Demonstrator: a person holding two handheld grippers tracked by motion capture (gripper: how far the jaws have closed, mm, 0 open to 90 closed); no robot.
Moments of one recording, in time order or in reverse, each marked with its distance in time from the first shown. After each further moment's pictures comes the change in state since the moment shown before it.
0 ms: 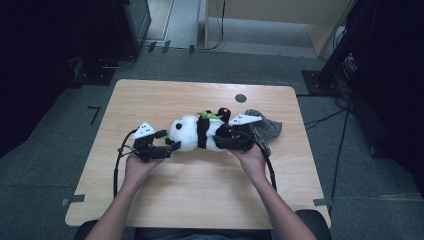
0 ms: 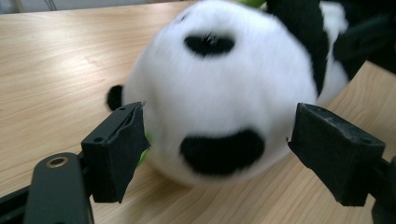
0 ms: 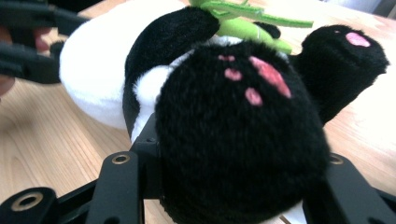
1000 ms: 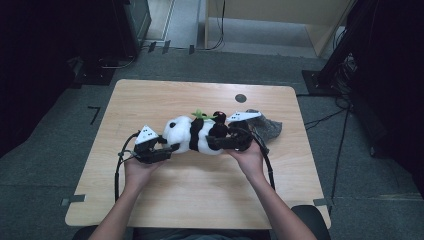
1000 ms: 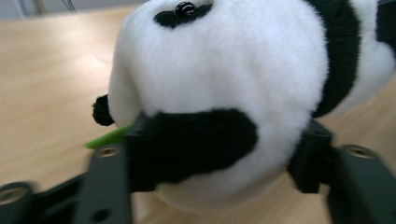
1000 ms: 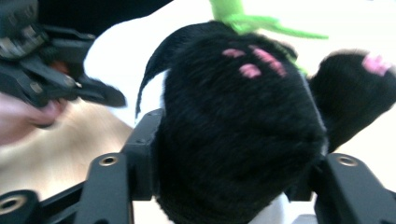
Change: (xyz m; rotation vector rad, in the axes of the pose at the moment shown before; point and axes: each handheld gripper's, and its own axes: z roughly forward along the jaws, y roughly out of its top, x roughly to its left) left arm -0.016 0.003 -0.008 0.030 0.049 -0.011; right arm 0.016 0.014 -0.005 -0.007 0.131 0.030
